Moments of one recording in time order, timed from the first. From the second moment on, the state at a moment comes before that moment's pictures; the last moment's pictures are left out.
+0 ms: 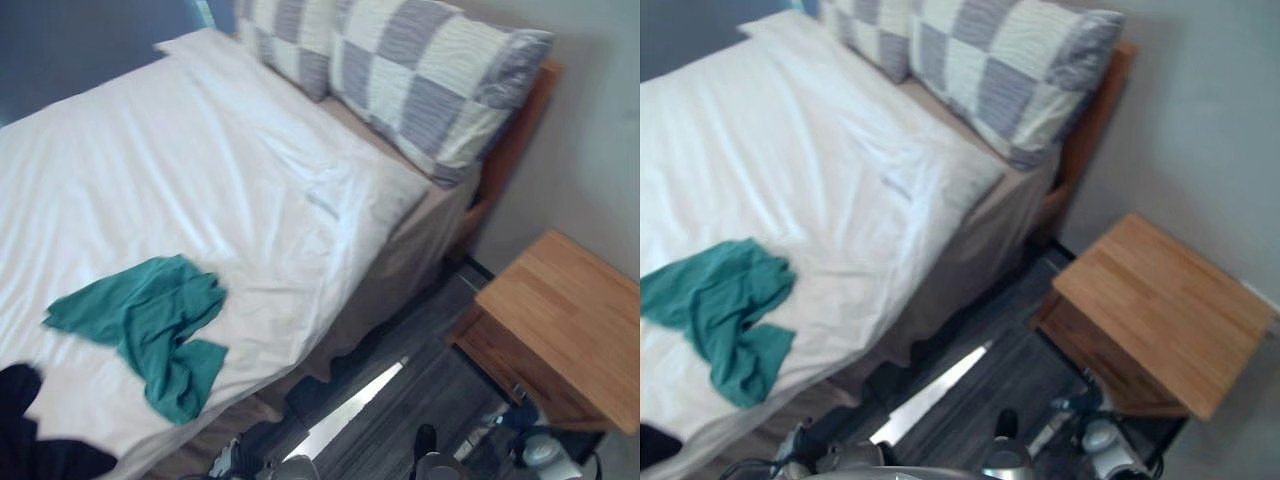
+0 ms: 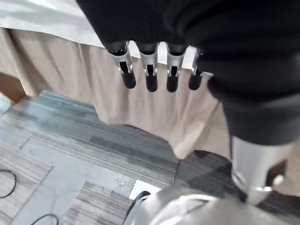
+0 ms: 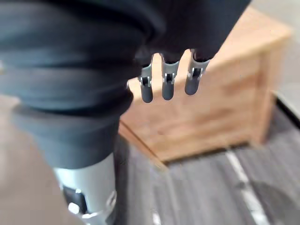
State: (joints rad) left arm 0.02 0.22 -0.20 1.12 0.30 0.03 0.27; right arm 0.06 -0.47 0.13 0.66 -0.18 0.04 -0.30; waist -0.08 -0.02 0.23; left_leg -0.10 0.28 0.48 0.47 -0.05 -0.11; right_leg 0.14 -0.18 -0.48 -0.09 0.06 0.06
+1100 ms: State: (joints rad) left arm -0.22 0.32 -0.42 1.07 0.35 -0.04 0.23; right arm -1.00 -0.81 0.44 1.02 -0.30 0.06 -0.39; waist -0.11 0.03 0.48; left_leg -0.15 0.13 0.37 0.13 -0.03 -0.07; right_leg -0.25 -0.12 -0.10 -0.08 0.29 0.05
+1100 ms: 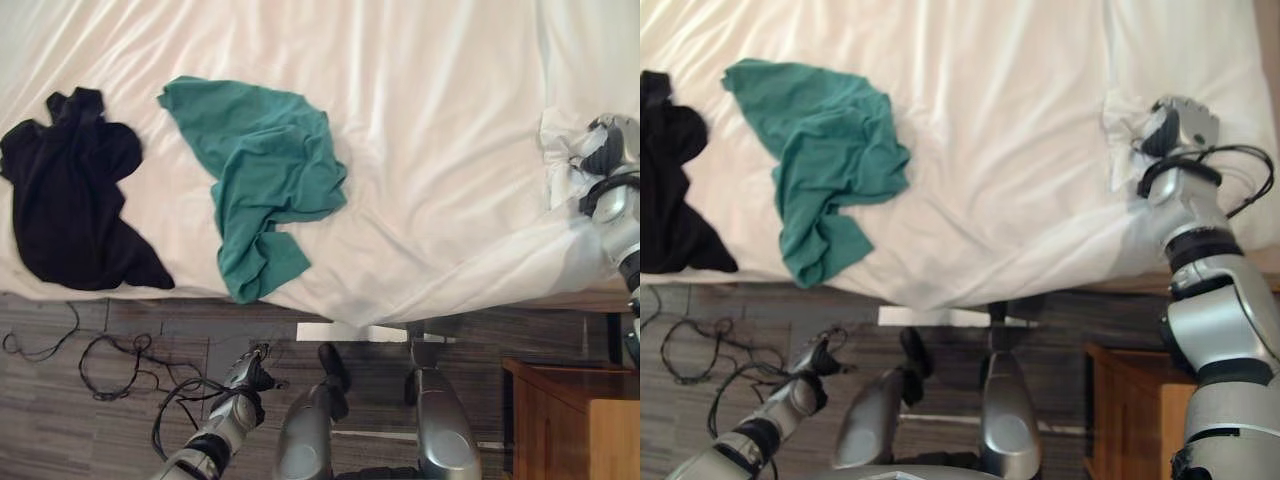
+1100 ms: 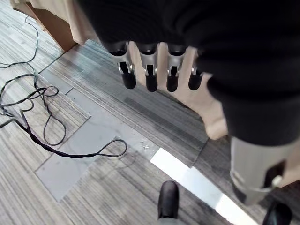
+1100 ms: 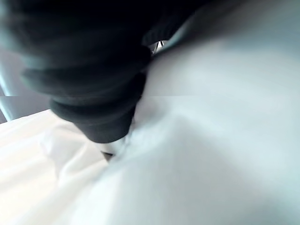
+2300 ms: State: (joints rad) left arm -0.15 0.28 -0.39 1.10 0.35 0.03 0.23; right arm -0.30 -0.53 -0.06 0.74 -0.15 0.07 -0.63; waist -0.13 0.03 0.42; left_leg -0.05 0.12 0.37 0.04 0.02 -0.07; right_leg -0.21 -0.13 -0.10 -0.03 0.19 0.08
